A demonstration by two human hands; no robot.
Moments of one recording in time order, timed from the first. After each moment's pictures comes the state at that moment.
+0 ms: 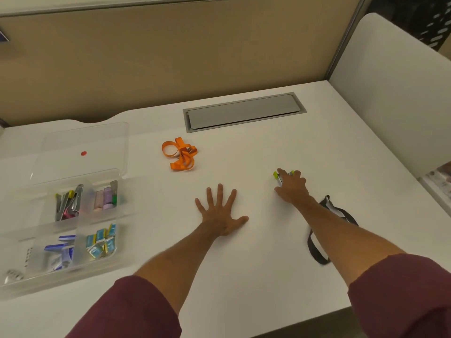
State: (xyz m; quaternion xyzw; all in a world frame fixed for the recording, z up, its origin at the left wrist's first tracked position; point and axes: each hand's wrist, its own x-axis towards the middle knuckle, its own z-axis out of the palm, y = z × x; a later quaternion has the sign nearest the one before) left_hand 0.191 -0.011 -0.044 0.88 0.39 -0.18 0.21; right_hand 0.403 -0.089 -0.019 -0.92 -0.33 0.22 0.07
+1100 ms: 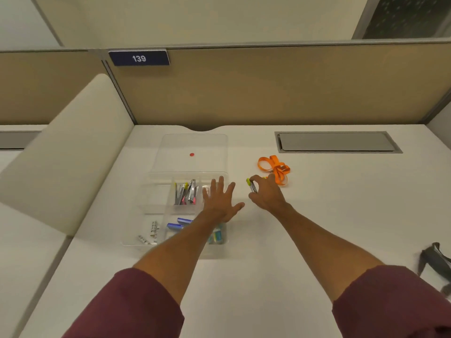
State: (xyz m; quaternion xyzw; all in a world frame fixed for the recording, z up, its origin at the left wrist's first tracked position) left_hand -0.033 0.129 0.025 0.85 0.50 -0.05 0.17; right_hand 0.115 0.086 0.048 -0.81 -0.52 0.21 0.17
